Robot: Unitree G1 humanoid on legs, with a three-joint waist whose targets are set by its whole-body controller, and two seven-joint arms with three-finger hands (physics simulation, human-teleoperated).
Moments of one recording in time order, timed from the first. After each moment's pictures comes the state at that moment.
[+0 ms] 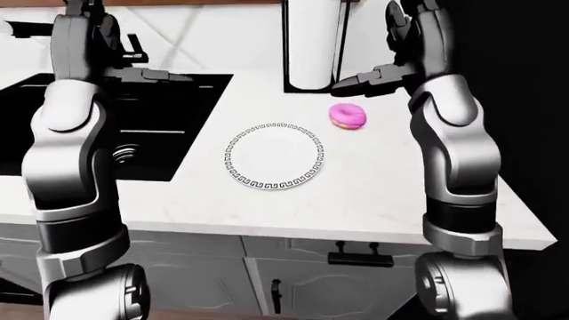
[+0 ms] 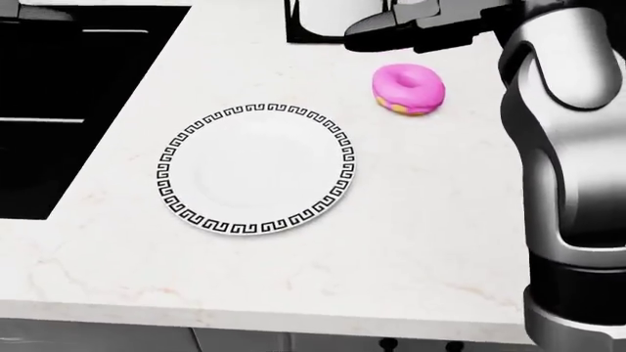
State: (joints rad) left arm -0.87 0.50 0.25 -0.01 -0.11 0.60 -0.02; right arm -0.91 -0.25 -0.11 -0.05 0.04 0.51 0.03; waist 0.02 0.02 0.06
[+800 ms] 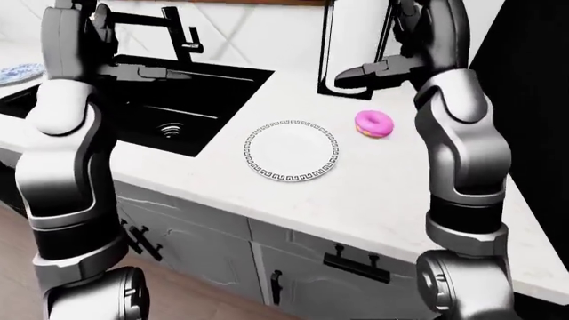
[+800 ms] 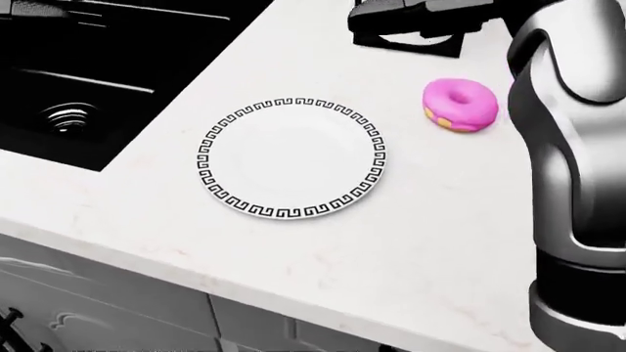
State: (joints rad) left arm -0.85 0.50 0.26 -0.07 -0.12 0.59 -0.02; right arm -0.93 -0.26 -0.12 -0.08 0.08 0.52 0.00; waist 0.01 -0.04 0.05
